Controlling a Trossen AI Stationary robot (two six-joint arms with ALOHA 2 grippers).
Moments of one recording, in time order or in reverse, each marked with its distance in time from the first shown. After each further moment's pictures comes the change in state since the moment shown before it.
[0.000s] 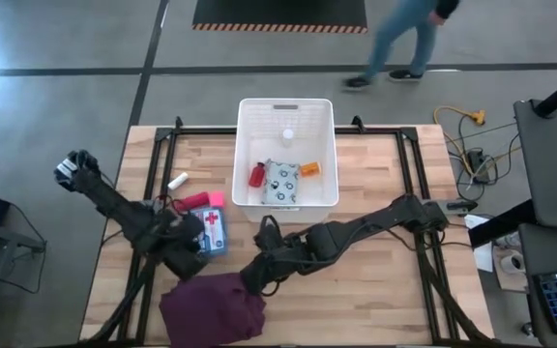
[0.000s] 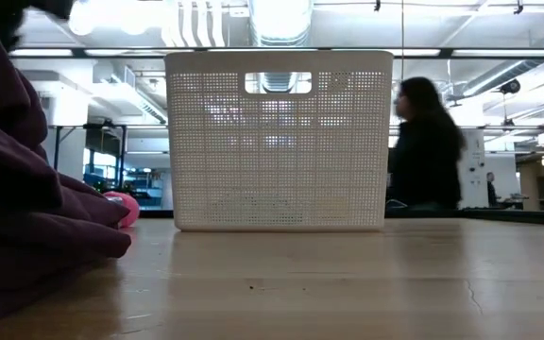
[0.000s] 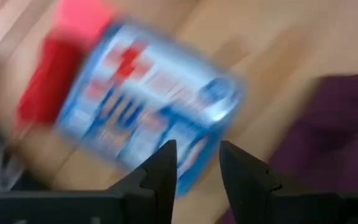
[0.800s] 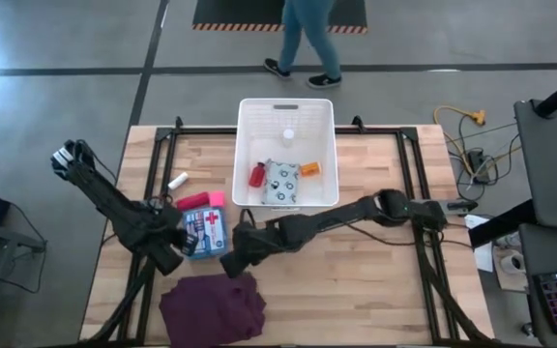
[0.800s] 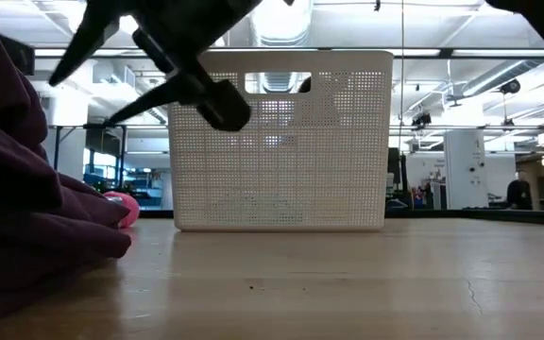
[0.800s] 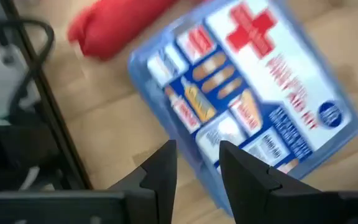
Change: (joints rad) left arm -0.115 -0.204 -0.341 0.030 -0.025 -0.586; right arm -0.161 0.119 -0.270 0.524 -0.300 -0.033
